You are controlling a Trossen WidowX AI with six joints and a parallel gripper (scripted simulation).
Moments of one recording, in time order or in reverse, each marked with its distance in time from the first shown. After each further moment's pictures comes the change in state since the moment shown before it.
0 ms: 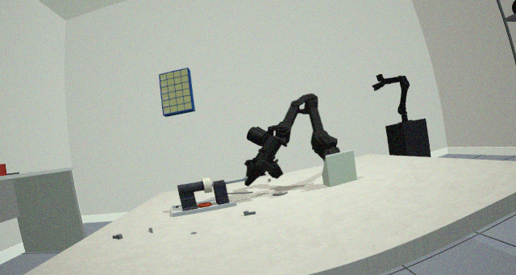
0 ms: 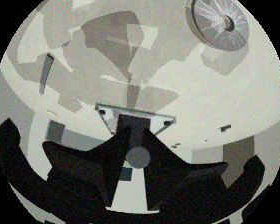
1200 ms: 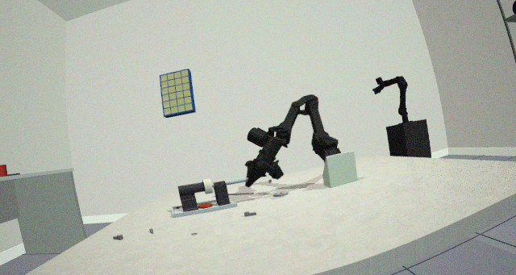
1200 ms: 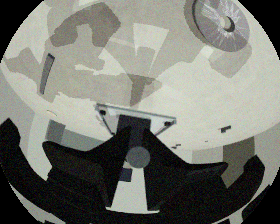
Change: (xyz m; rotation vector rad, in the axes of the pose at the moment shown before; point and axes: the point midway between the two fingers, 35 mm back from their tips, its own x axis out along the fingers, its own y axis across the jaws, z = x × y) arm 0.001 0.000 0.000 -0.005 -0.008 0.005
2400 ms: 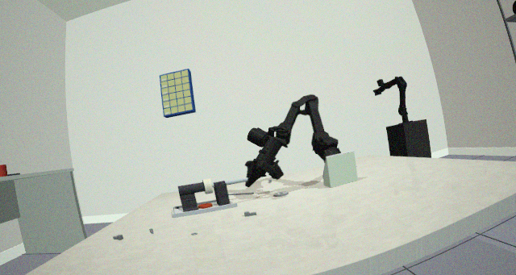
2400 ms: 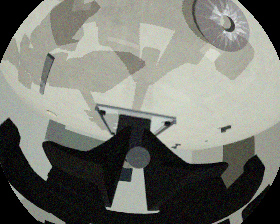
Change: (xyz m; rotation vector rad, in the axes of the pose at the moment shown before) arm -0.001 0.001 0.000 0.004 0.005 0.000
